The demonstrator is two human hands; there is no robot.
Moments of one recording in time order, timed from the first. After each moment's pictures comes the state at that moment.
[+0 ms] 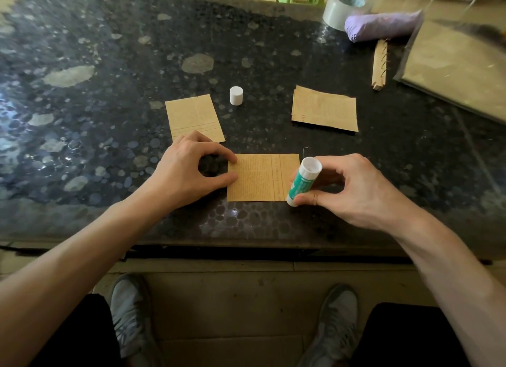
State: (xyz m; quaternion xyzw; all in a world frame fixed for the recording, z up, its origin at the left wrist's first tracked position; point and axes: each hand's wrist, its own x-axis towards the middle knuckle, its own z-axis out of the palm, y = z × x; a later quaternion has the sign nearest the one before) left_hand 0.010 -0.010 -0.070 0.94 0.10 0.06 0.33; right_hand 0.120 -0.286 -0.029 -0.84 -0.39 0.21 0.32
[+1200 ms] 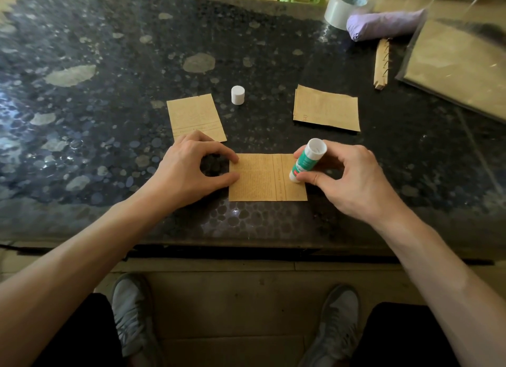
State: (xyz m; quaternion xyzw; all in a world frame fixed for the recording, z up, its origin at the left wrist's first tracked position) left_hand 0.009 -0.012 -0.067 0.94 0.11 0.05 0.32; right_hand 0.124 -0.275 -0.045 -0.88 -0.32 0.09 0.35
